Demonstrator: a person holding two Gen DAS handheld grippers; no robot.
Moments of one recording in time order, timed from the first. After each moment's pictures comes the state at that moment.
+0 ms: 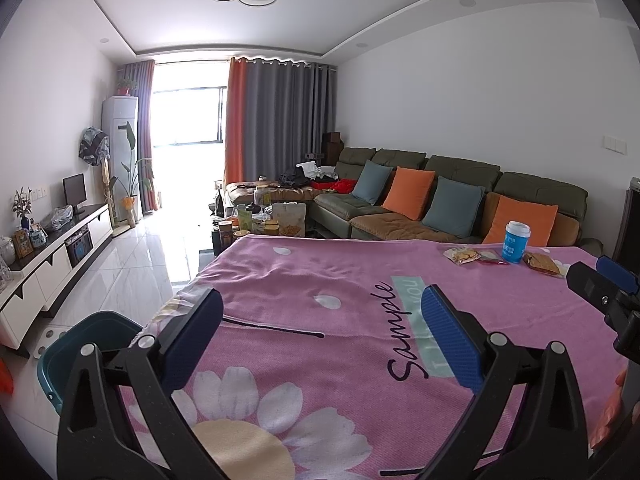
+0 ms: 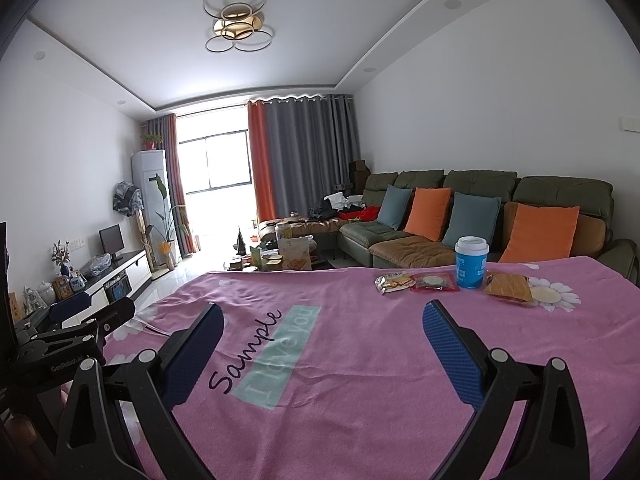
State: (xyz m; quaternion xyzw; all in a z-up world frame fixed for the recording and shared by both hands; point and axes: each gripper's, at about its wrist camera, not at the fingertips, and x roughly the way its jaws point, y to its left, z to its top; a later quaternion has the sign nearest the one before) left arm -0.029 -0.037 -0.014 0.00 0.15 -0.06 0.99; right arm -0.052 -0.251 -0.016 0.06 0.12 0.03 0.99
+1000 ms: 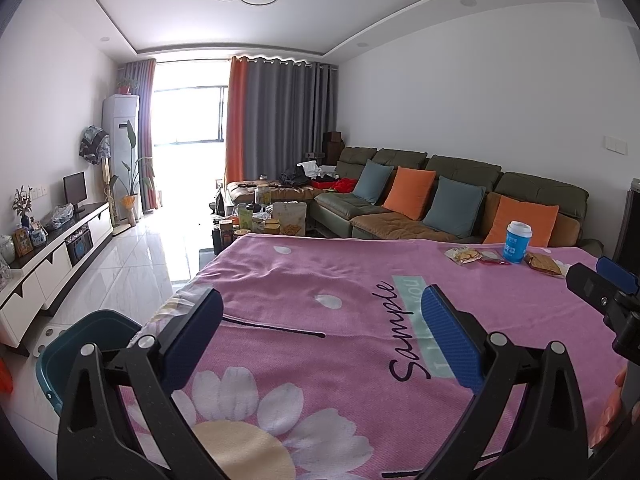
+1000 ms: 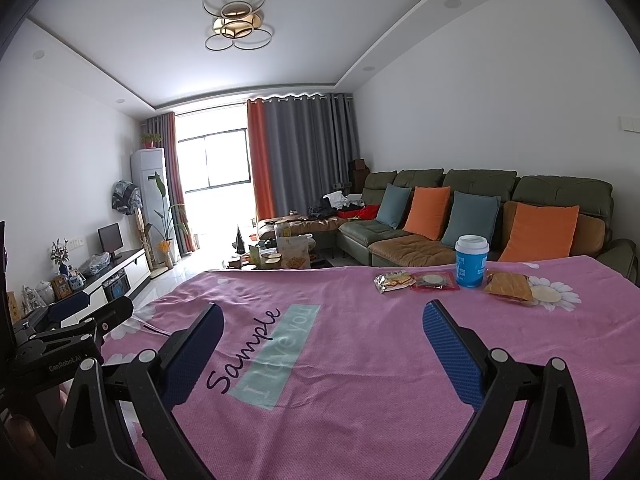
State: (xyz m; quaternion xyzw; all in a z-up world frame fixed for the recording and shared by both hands) left arm -0.028 -0.036 -0.013 0.00 0.15 -0.06 0.99; right arm -0.051 -0.250 -0.015 0.06 0.12 0.03 0.99
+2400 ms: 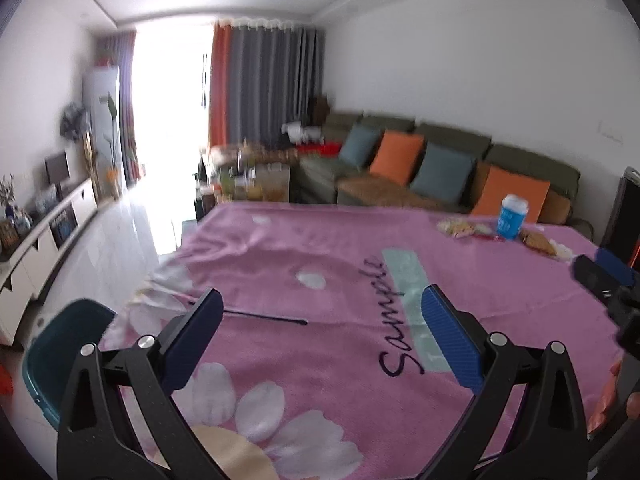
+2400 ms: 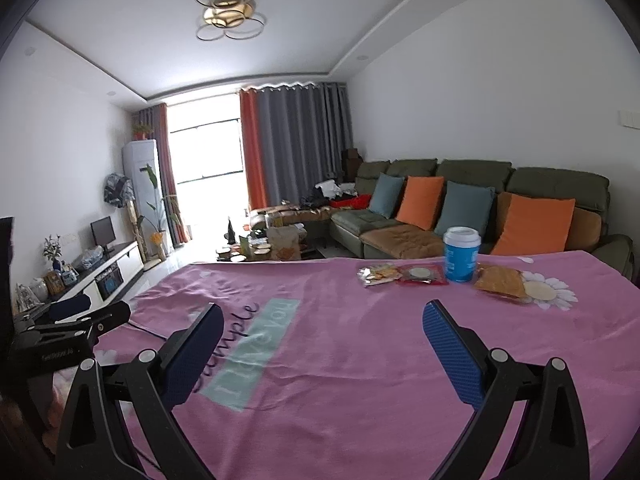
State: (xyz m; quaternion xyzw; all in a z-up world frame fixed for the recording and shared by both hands) left arm 0.019 -0.048 -0.015 0.00 0.24 -0.08 0.97; right arm -0.034 -0.269 -0.019 0.06 0.15 0.01 0.99
